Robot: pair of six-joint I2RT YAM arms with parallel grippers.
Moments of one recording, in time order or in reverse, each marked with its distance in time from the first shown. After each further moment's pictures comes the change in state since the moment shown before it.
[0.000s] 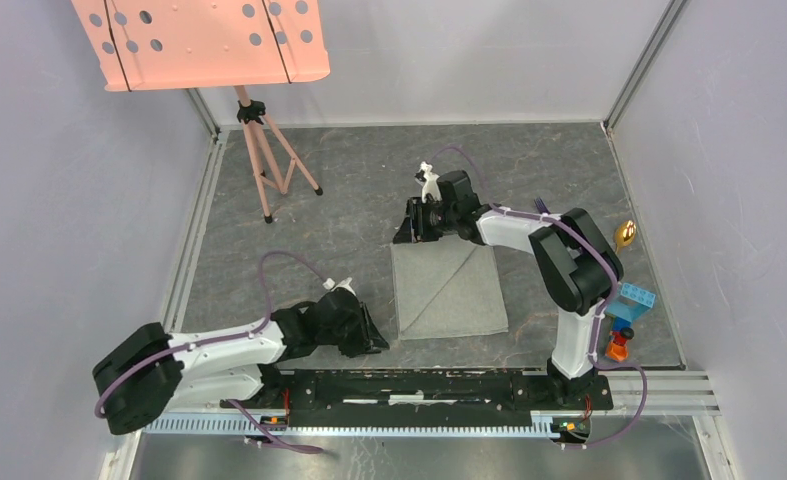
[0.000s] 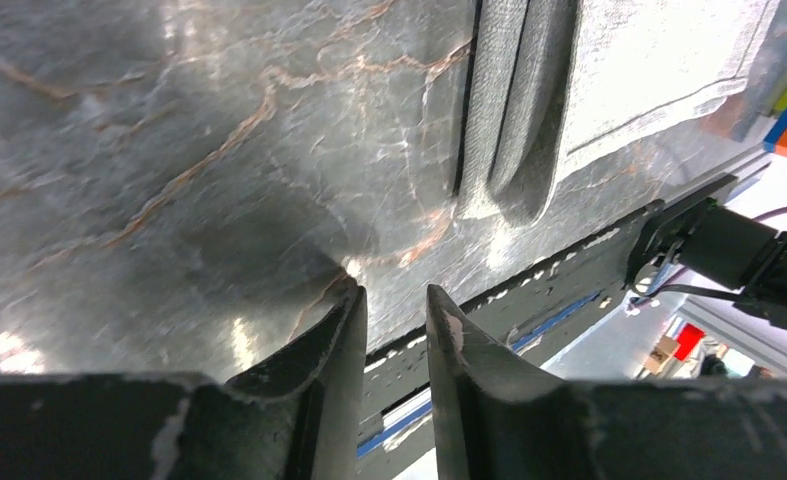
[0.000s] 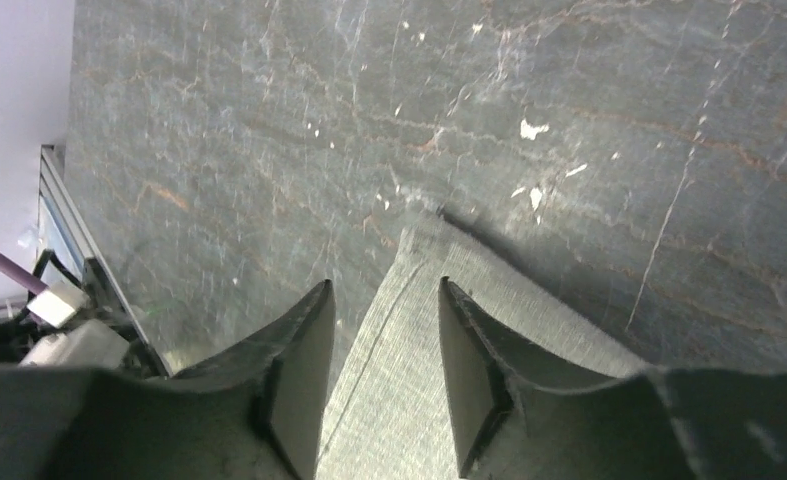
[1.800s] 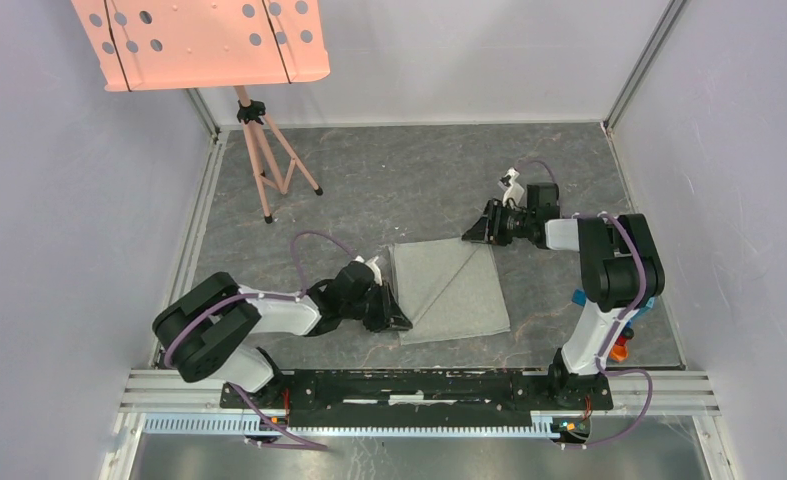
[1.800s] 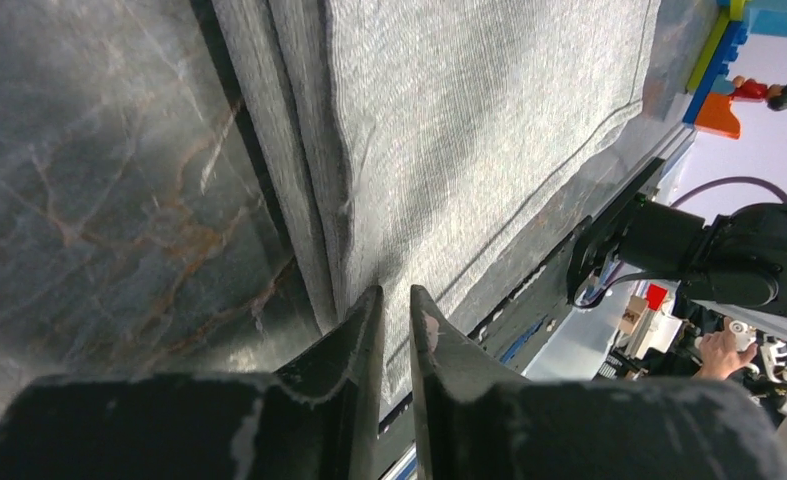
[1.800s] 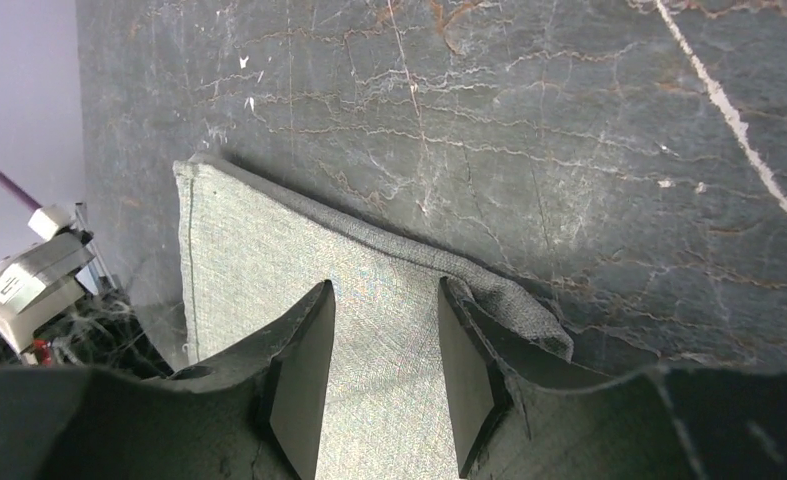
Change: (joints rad) left arm 0.137 0.405 0.128 0.374 0.229 0.175; right arm -0.467 -0.082 -0.288 0.091 -0.283 -0.143
